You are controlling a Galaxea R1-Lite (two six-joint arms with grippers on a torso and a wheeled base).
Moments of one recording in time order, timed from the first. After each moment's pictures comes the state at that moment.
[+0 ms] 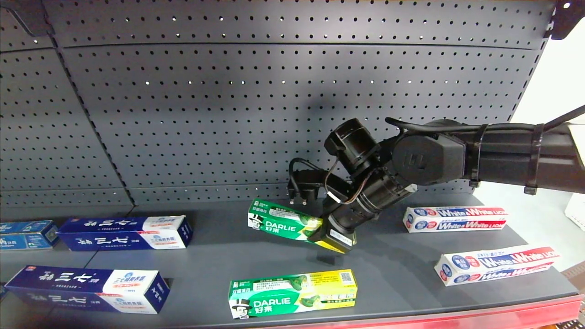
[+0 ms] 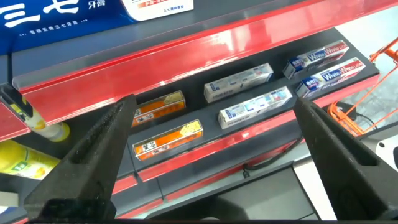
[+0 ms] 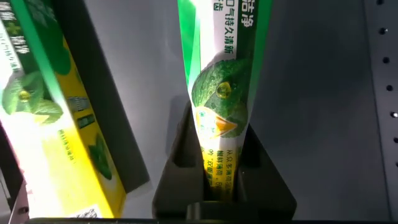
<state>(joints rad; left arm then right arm) -0.14 0.21 -0.21 0.39 -0.19 0.03 0.73 2.12 -1.86 0.66 0.20 -0.65</state>
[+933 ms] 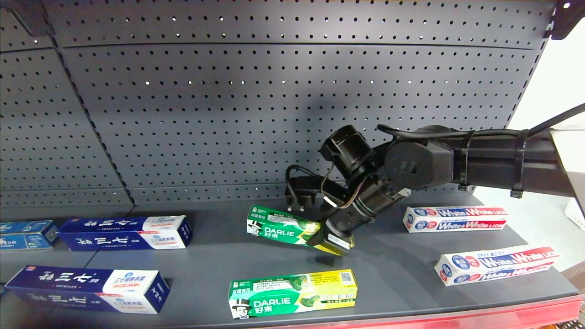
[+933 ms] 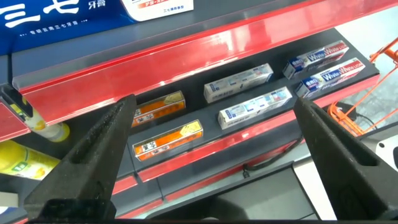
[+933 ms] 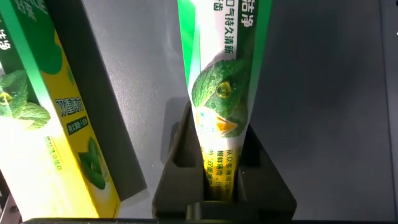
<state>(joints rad) -0.14 0.21 -0.21 0.39 -0.19 0.03 0.73 2.14 -1.86 0.66 0.20 -0.68</state>
